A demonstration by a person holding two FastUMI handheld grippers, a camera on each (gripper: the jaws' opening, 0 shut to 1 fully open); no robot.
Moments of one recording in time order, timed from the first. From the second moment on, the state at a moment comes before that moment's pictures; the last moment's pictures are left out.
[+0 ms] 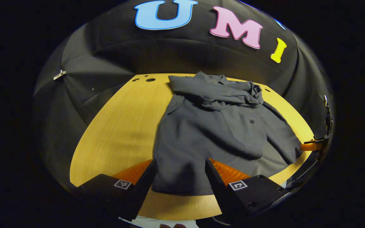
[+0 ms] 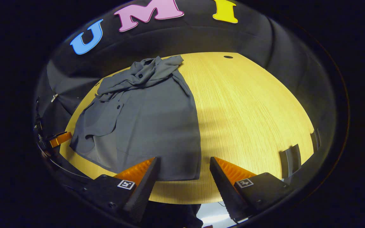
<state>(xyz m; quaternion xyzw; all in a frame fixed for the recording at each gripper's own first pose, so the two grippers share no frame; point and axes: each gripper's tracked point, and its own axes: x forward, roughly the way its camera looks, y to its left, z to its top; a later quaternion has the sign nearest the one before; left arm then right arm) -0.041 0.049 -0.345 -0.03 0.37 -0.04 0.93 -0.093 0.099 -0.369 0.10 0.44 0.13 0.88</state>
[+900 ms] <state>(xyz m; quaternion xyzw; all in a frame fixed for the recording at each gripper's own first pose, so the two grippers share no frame) -0.050 0.019 -0.378 0.05 0.45 -0.09 0.89 -0.089 0.162 -0.372 -0.01 0.46 0.23 0.86</state>
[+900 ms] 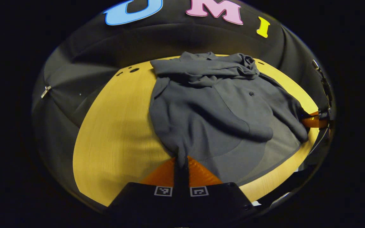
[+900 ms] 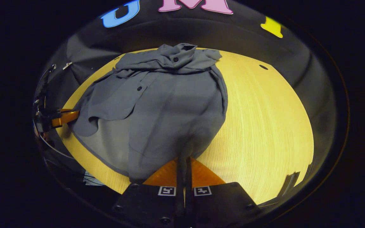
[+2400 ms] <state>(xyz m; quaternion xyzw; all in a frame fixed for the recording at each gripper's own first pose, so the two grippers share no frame) 0.008 0.030 -0.208 -0.21 0.34 -0.07 0.91 0.012 0.148 -0.181 0.18 0.26 0.20 0.93</state>
